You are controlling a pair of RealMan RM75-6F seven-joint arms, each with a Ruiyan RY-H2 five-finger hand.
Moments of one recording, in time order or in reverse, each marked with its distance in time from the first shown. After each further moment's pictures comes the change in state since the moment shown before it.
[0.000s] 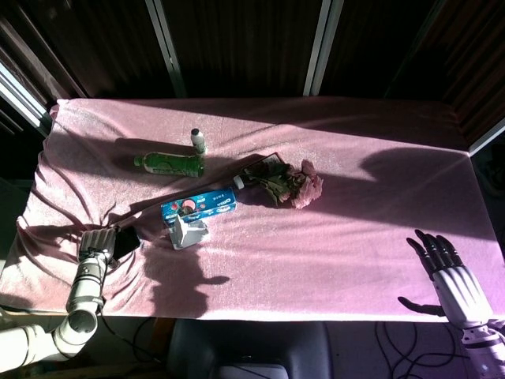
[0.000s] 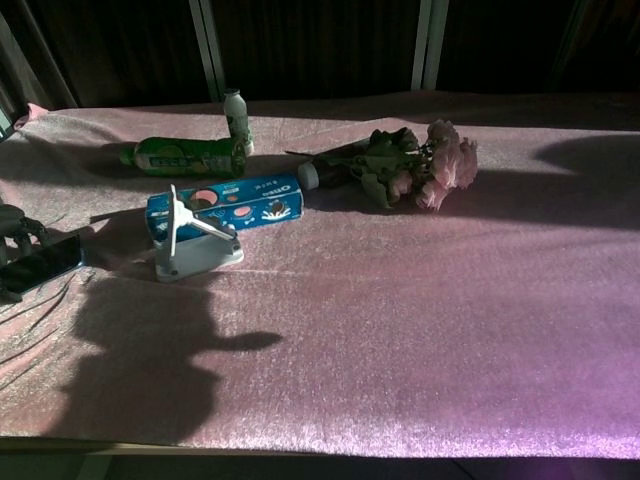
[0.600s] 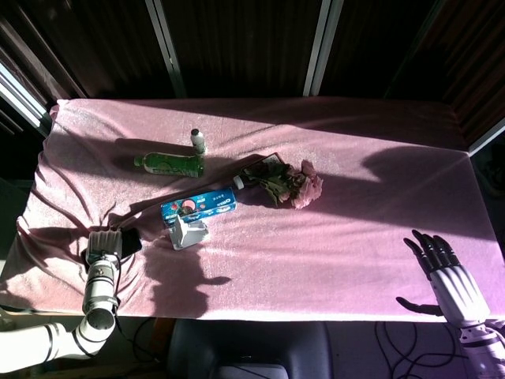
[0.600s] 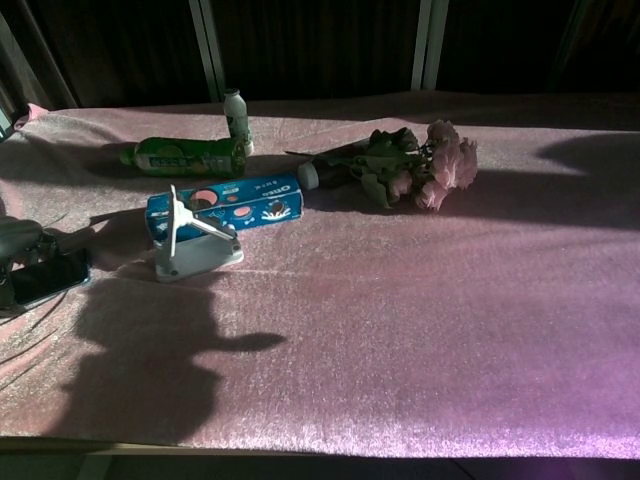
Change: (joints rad) left arm -0.026 -0.135 -0.014 0.082 -0.149 0.062 0.240; right arm 0.008 0.000 -0.001 -0.002 -0.002 -0.014 -0.002
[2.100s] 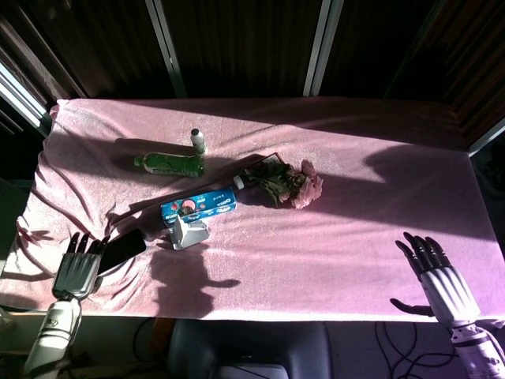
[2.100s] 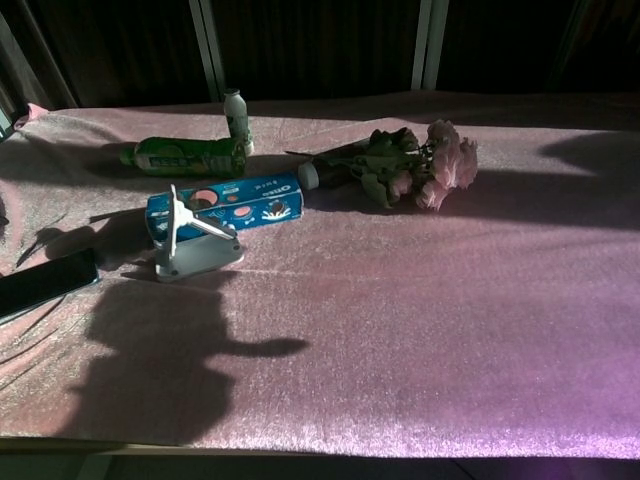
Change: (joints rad) left arm 0.409 0.222 0.094 -0.251 0.878 0.115 -0.283; right arm 0.007 -0.026 0.003 -0.009 -0.004 -0.032 -0.064
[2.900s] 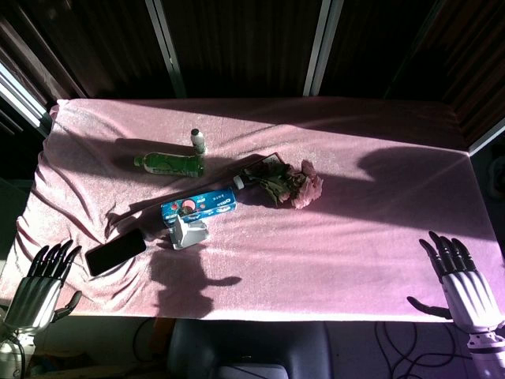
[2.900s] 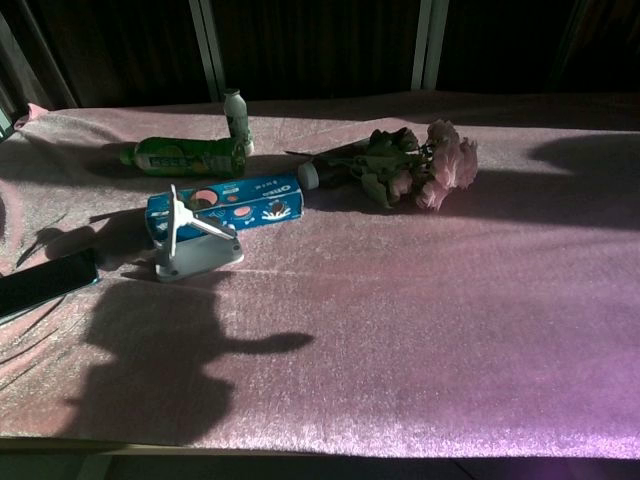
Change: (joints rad) left arm 0.213 0.144 0.155 0.131 0.583 0.276 -0.677; right arm -0.059 -0.002 0.011 0.016 0.047 0.080 -0.043
